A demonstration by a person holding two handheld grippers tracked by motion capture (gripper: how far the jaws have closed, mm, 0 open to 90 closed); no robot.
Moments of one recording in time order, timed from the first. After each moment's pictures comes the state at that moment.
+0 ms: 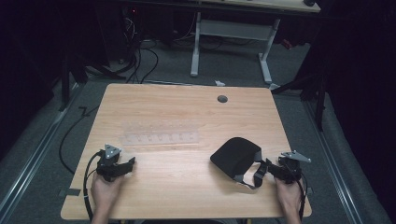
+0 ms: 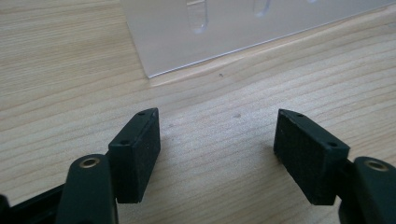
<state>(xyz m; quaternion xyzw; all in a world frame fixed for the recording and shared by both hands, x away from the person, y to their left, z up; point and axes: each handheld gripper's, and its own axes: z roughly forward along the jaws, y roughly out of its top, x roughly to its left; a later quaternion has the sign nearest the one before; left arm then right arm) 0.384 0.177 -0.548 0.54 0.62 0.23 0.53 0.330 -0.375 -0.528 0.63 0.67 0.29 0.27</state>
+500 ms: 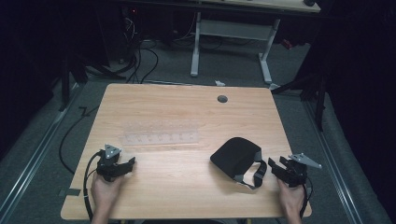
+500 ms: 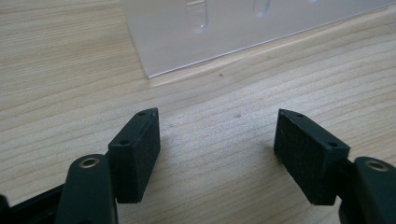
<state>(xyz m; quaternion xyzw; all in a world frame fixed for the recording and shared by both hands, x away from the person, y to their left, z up) 0.384 0.176 -0.548 0.54 0.62 0.23 0.53 0.308 -0.378 -0.508 0.61 0.65 0.36 0.27</state>
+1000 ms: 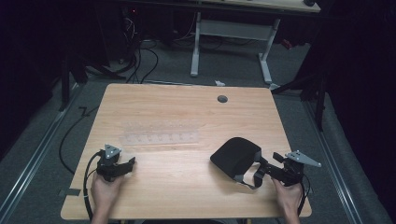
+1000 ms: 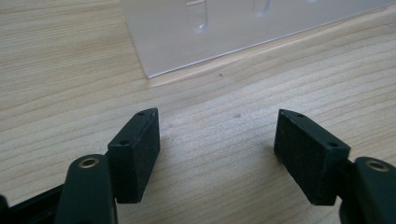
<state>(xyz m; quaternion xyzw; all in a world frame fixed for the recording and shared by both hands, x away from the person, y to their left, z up) 0.384 0.176 -0.548 0.54 0.62 0.23 0.53 0.309 -0.357 -0.489 0.56 0.67 0.42 0.24</state>
